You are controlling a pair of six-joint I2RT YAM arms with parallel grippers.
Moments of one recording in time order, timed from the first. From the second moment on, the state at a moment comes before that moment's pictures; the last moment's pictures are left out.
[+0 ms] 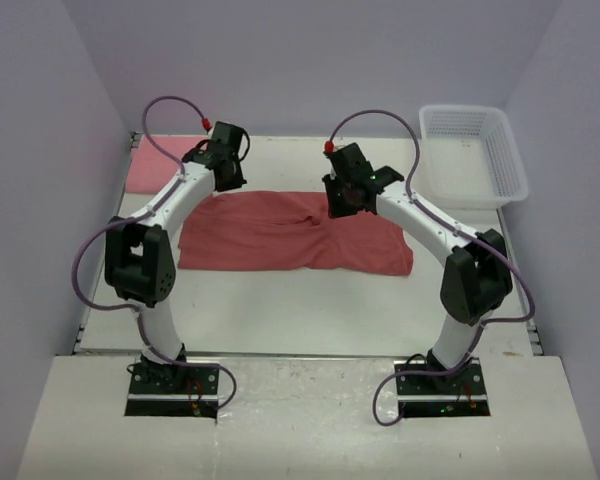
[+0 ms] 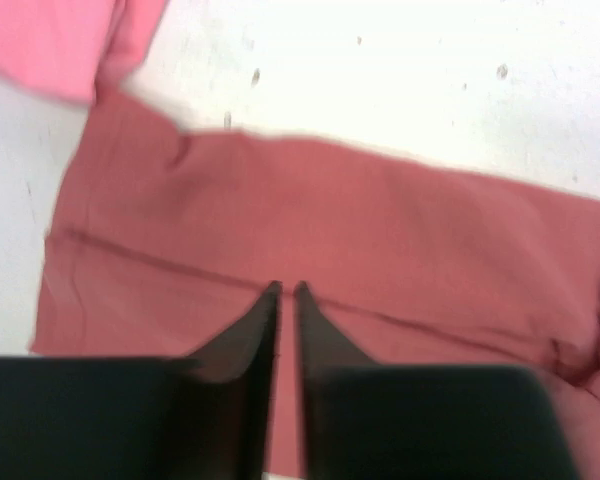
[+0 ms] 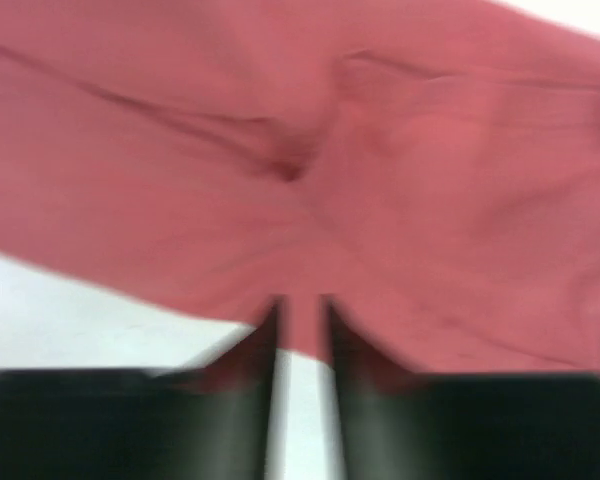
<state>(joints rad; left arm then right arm) -0.30 1.82 1.55 -0.64 -0.29 -0.47 0.53 1.82 1.57 -0.71 0.10 0.31</state>
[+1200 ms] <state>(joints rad) -0.19 2.25 1.79 -0.84 -0.26 -0.49 0.55 2.07 1.51 -0.82 0.01 0.57</state>
